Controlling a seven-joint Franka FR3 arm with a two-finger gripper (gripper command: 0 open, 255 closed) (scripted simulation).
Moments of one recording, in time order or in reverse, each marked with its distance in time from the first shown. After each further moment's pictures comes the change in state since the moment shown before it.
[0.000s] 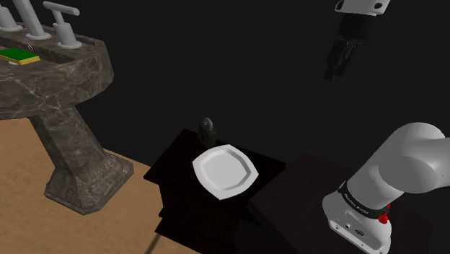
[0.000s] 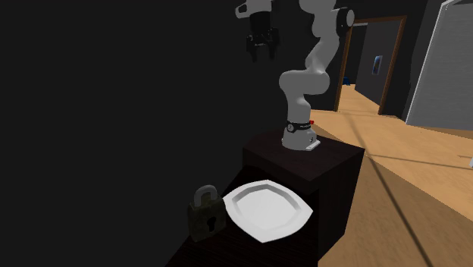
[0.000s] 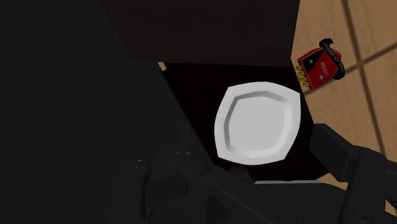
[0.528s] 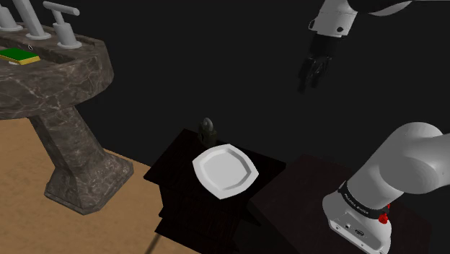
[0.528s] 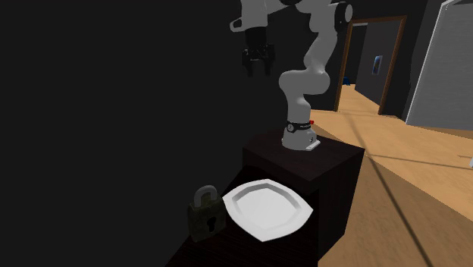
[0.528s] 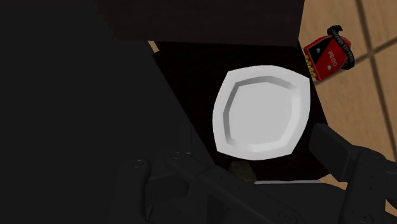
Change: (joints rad) arm 0.018 0.114 0.052 -0.086 0.034 0.212 0.050
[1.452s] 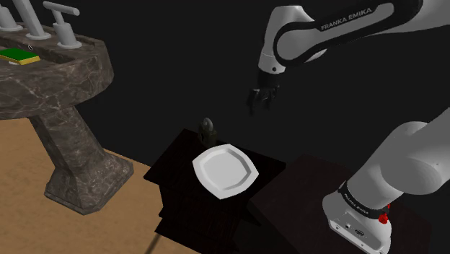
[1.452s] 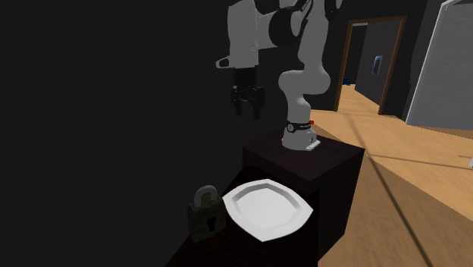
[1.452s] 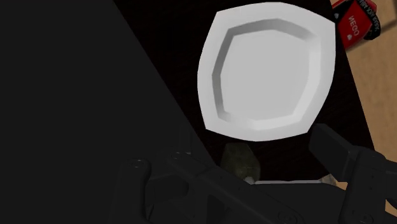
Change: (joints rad) arm 0.042 0.437 0.123 0.000 0.039 0.474 0.132
